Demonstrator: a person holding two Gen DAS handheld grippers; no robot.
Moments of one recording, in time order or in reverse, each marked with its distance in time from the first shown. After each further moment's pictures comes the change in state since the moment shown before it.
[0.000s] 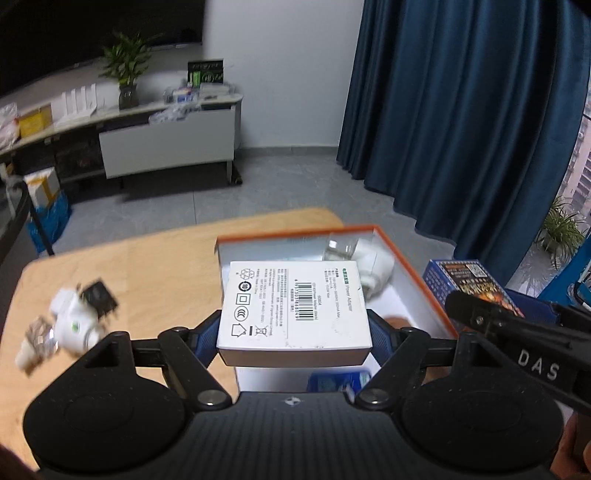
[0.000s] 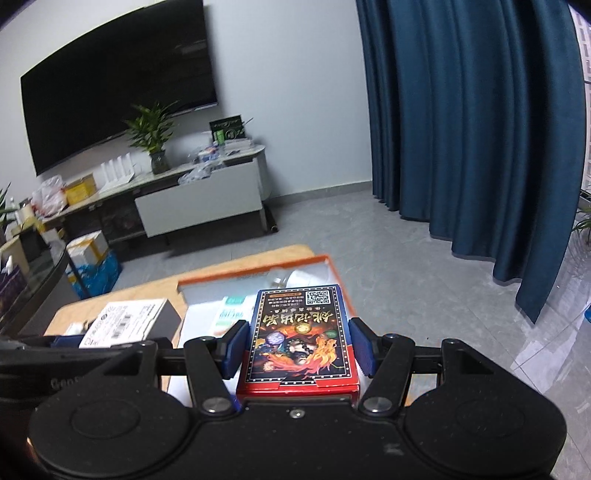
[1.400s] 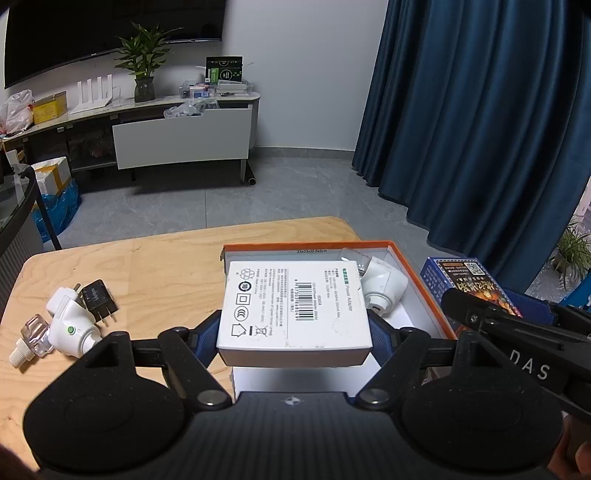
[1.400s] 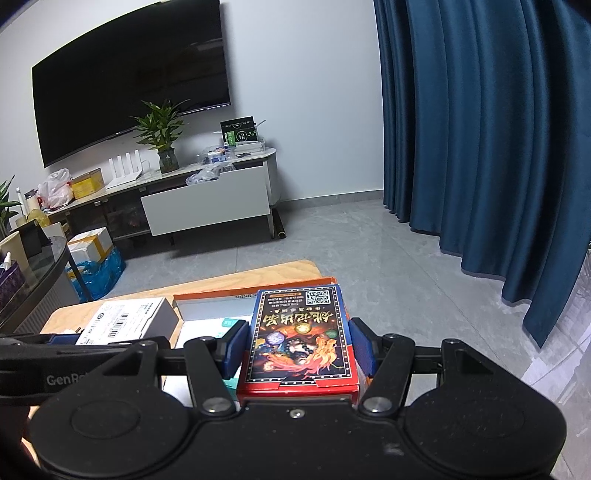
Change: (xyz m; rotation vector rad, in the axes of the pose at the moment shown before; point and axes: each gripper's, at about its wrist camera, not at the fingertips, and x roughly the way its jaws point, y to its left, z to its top) left arm 0.013 0.000 0.008 -0.071 0.009 0.031; right arm 0.021 0.000 0.011 -0.050 0.005 0.028
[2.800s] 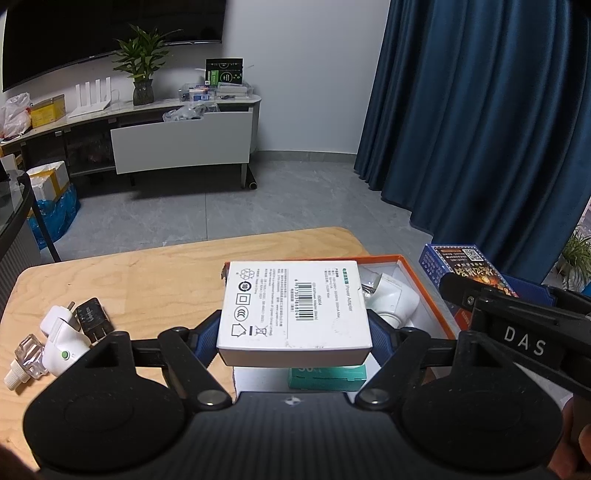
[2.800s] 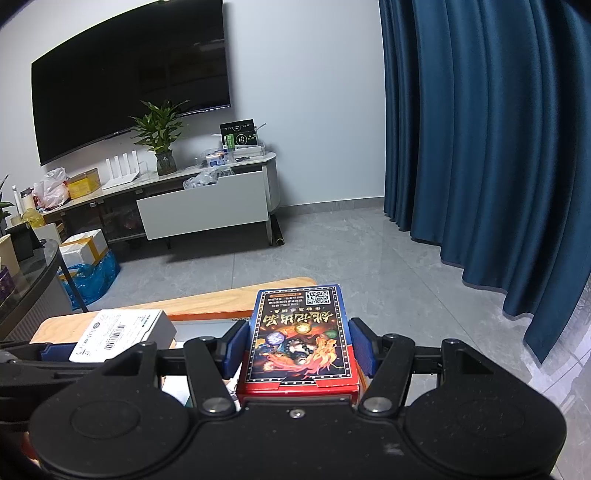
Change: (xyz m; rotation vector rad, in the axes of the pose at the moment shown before) left arm 0.015 0.005 0.012 0.005 -0.007 0.001; right arm 0.013 -0.001 0.013 -0.011 -0.008 -0.007
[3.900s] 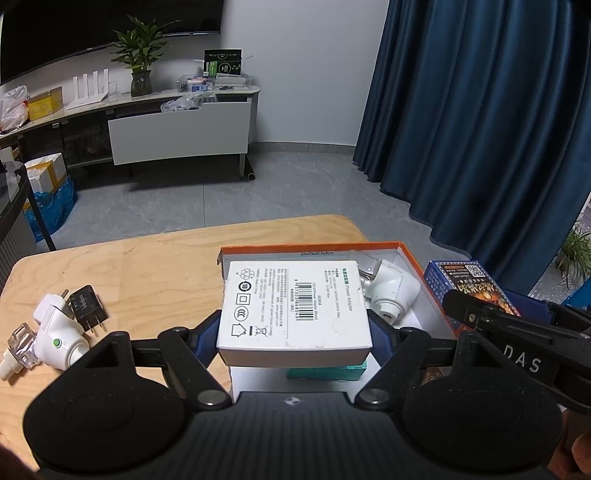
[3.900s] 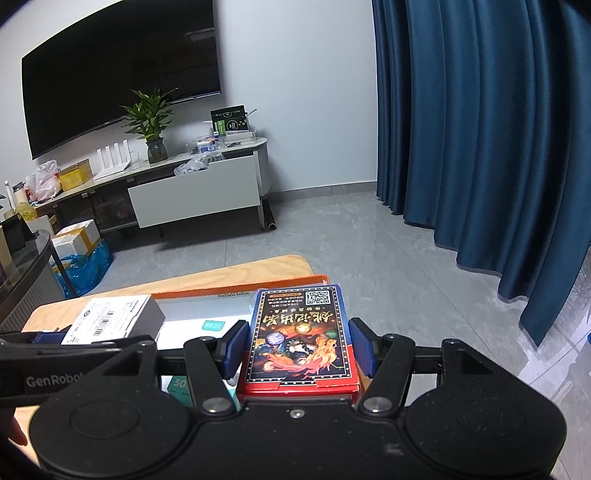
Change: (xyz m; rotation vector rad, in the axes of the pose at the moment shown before) left arm 0.008 0.000 0.000 -0.006 0.028 -0.004; right arm 0.019 -0.011 -0.013 0.008 0.042 -0.022
